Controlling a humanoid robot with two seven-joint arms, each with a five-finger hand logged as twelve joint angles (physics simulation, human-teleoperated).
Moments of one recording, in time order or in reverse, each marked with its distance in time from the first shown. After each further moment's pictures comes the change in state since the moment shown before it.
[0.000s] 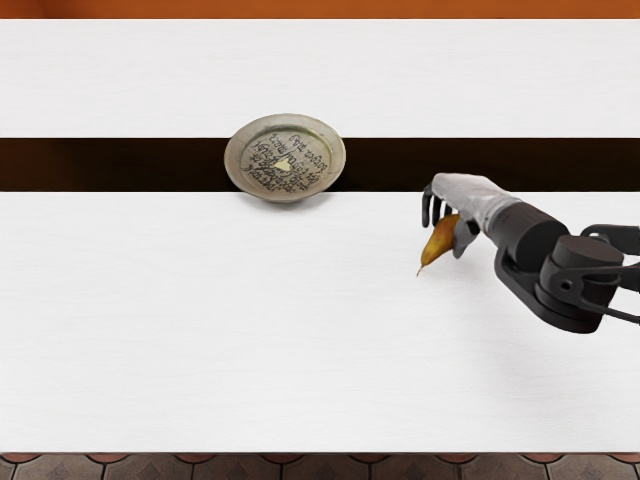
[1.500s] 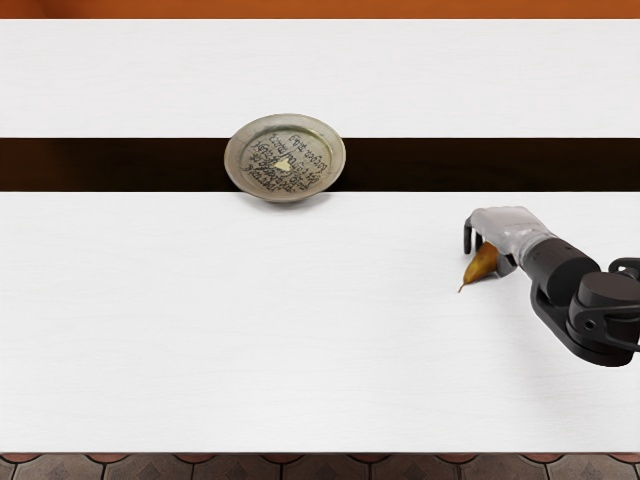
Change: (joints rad) left arm 0.000 0.000 0.003 -0.014 0.000 -0.001 0.000; right arm -0.049 -0.046 -0.161 -0.052 -0.129 -0.035 -0.001
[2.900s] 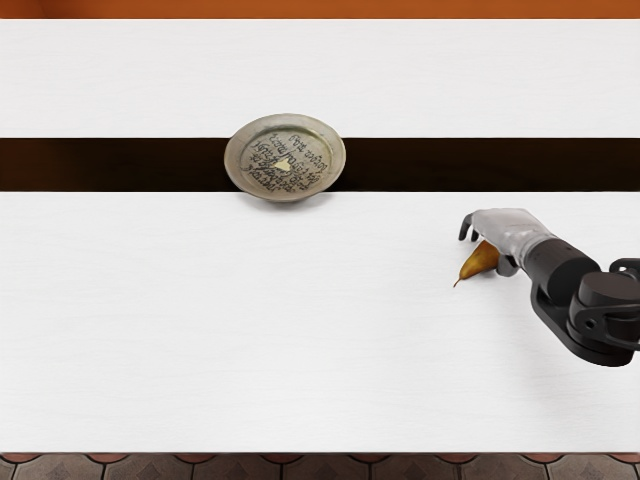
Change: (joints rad) left arm -0.006 0.000 0.000 0.001 0.000 -0.007 0.000; right arm 0.002 0.001 -0.002 0.002 0.024 -0.001 0.001
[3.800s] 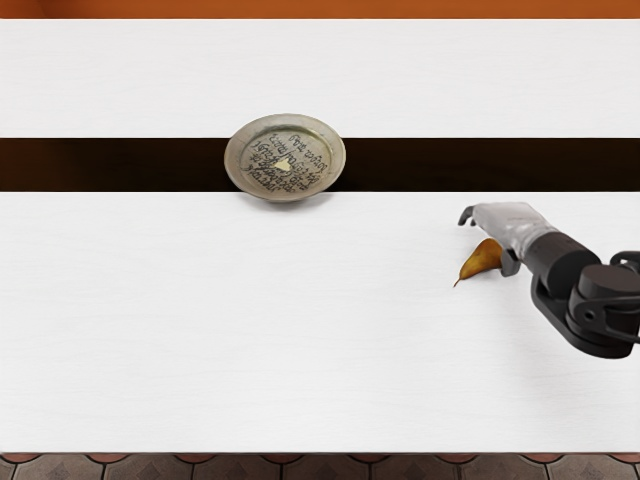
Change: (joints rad) left arm -0.018 0.000 0.002 0.009 0.000 -0.001 0.000; right arm 0.014 -0.001 0.004 -0.009 0.013 0.010 0.000
